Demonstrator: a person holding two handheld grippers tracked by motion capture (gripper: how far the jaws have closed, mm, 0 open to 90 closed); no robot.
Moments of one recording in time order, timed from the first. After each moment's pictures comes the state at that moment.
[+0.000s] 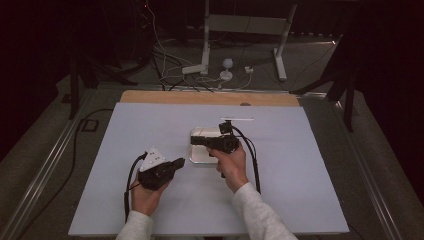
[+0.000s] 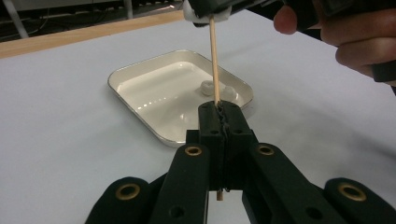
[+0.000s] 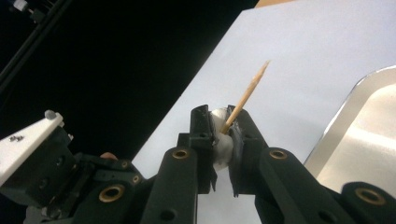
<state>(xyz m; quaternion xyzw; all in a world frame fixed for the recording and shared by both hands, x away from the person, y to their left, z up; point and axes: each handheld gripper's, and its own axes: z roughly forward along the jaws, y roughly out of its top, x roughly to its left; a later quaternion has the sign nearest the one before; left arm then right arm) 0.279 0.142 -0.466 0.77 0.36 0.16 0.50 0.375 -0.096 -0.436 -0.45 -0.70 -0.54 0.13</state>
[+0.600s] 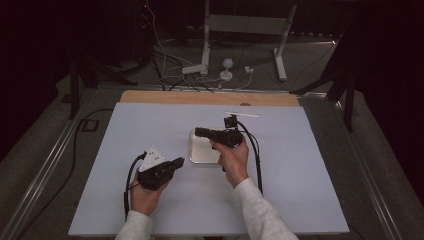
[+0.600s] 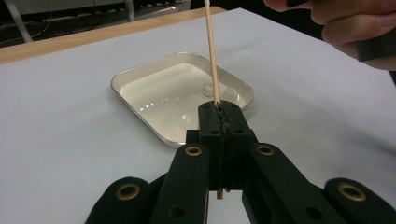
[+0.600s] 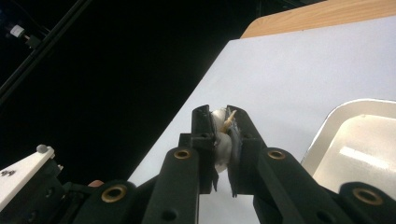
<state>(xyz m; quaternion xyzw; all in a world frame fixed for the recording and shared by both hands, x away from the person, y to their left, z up) 0.277 0.145 -0.463 0.77 0.36 0.16 0.50 0.384 -0.105 -0.427 -0.46 -0.67 -0.57 0.10</state>
